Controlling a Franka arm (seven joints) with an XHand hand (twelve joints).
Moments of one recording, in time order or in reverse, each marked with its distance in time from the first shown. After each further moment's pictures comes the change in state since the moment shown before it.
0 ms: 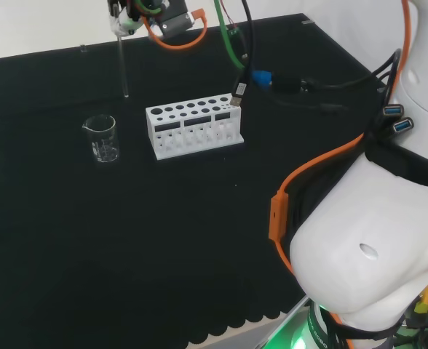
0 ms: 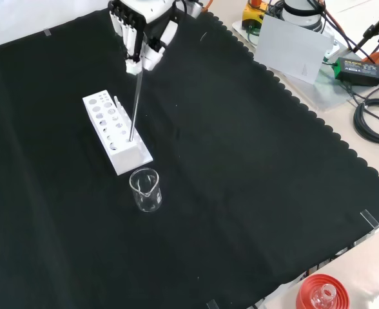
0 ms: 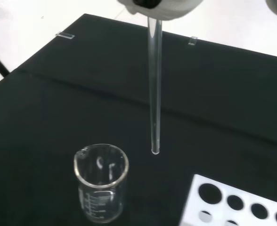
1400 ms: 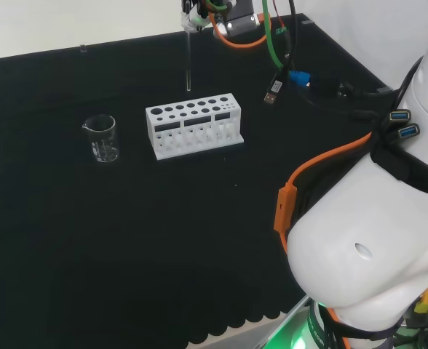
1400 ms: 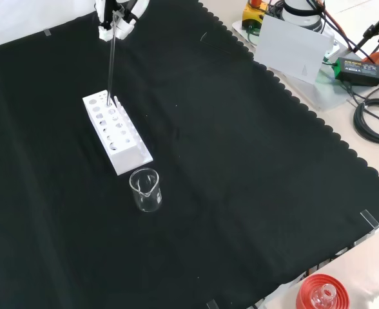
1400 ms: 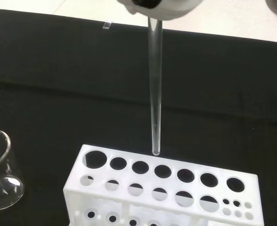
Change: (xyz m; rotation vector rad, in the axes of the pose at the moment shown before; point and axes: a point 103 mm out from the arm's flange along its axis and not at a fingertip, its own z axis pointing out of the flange) arm -0.121 -0.044 0.024 0.016 0.024 0.194
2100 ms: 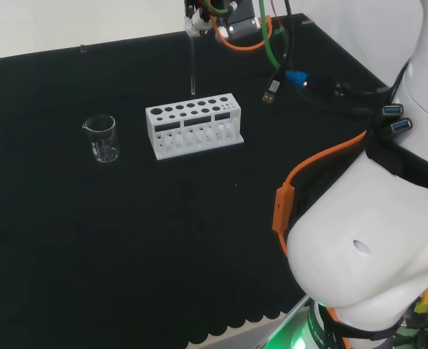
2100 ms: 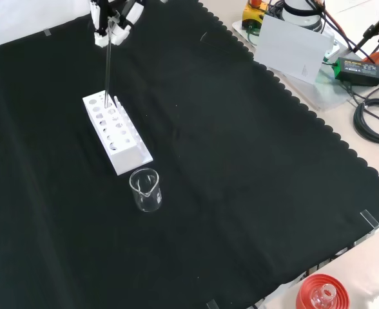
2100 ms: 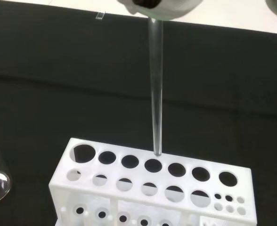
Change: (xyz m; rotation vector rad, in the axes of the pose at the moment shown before) arm -0.010 0.008 0.012 0.017 -0.006 0.010
